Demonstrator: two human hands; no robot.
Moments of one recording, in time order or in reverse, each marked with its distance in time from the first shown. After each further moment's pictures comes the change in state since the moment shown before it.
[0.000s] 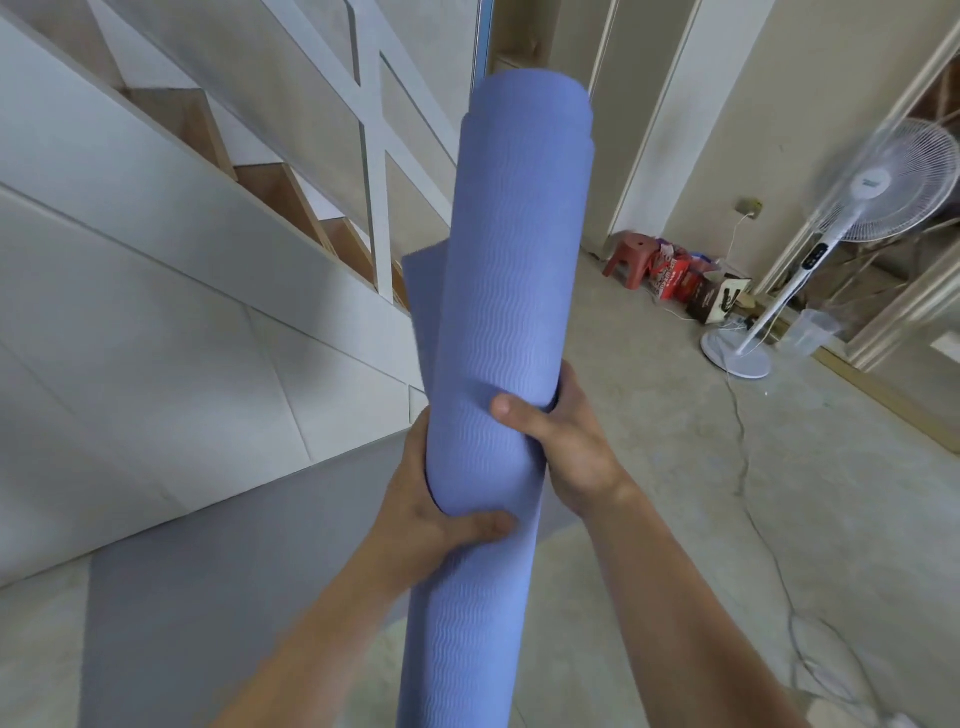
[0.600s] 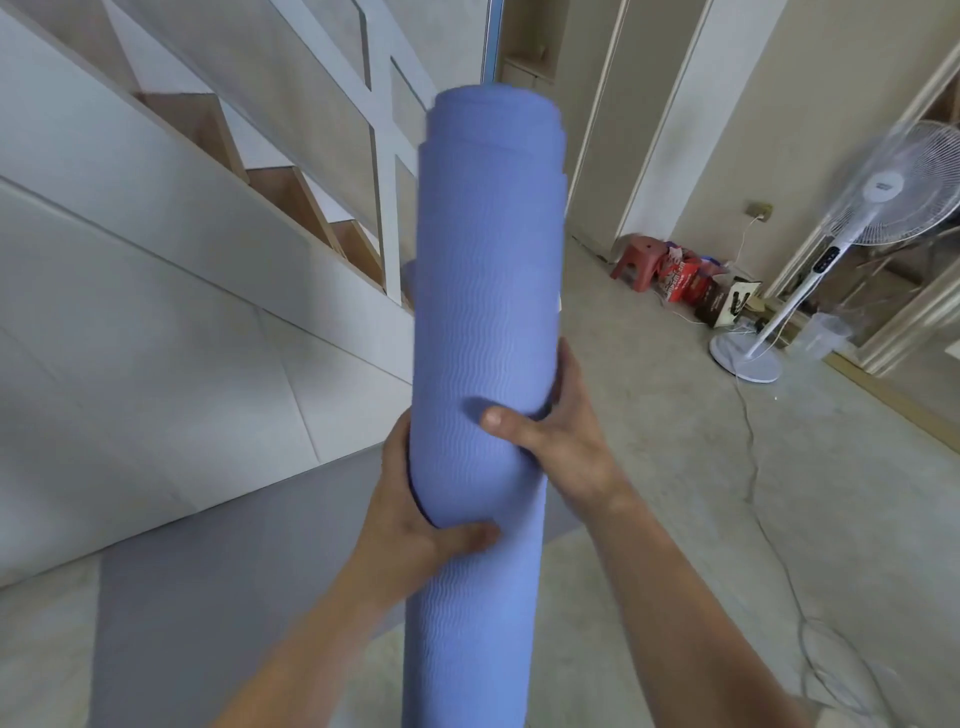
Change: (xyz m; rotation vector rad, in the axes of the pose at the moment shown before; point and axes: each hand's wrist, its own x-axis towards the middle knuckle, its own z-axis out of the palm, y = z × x) left_hand -0.011 -0.001 -0.014 0.018 0.094 0.010; right_hand 0.000 0.001 0.006 -0.208 0.045 0.028
